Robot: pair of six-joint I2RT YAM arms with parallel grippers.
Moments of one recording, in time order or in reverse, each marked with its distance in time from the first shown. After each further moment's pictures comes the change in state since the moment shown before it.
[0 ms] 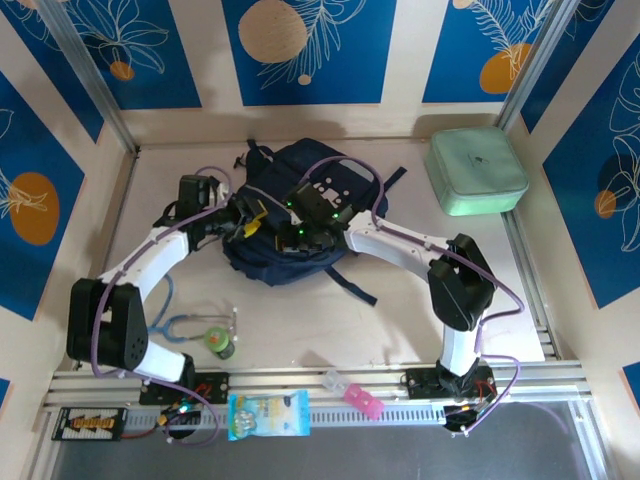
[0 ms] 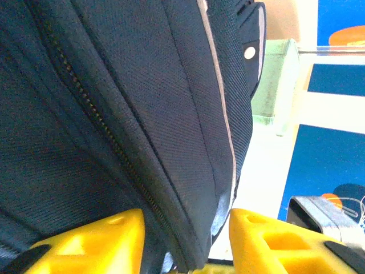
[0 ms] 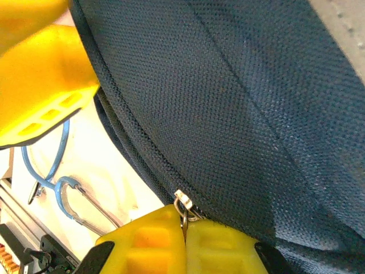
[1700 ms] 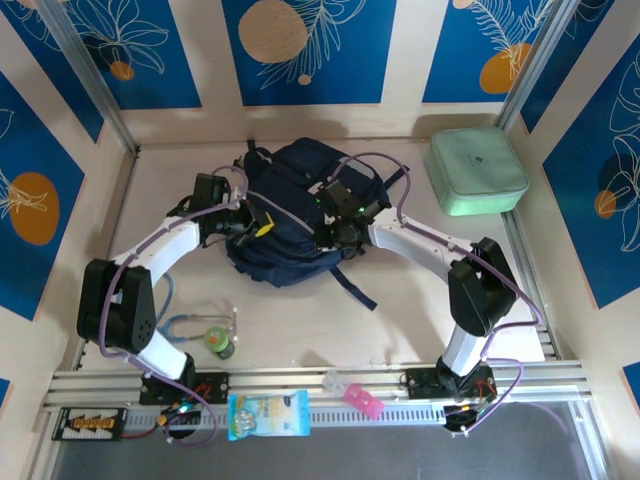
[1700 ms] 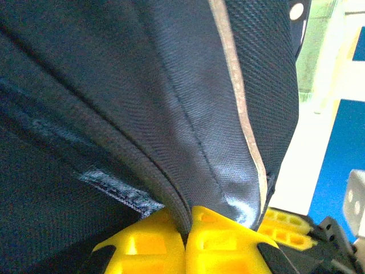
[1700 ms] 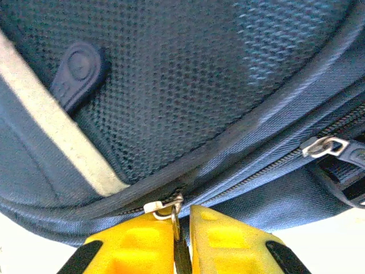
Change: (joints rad) left arm -0.036 0.105 0.096 -0.138 -0.009 0.166; right arm -0.140 -0.112 -0.118 -0.166 0.180 -0.174
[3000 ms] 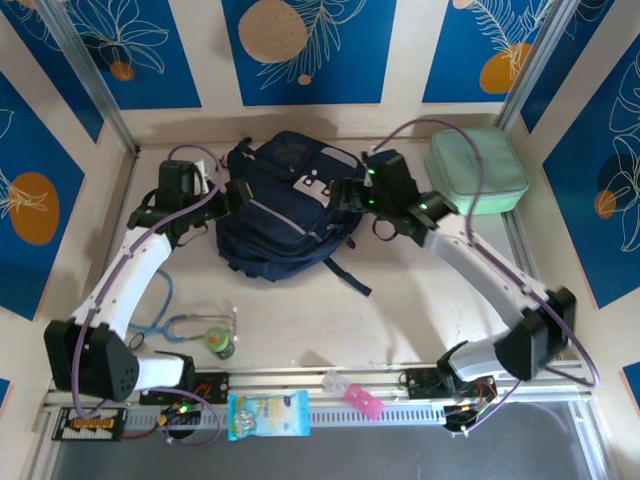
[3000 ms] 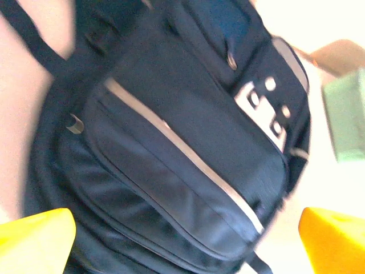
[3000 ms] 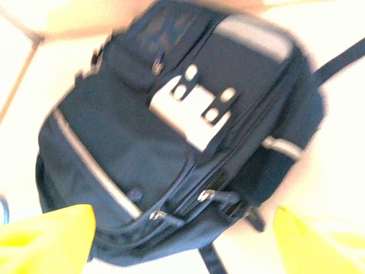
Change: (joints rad) left arm 0.049 -0.297 0.088 -0.198 -0.481 0.315; right arm -0.127 -0.365 -0.044 0.138 0.158 -0.071
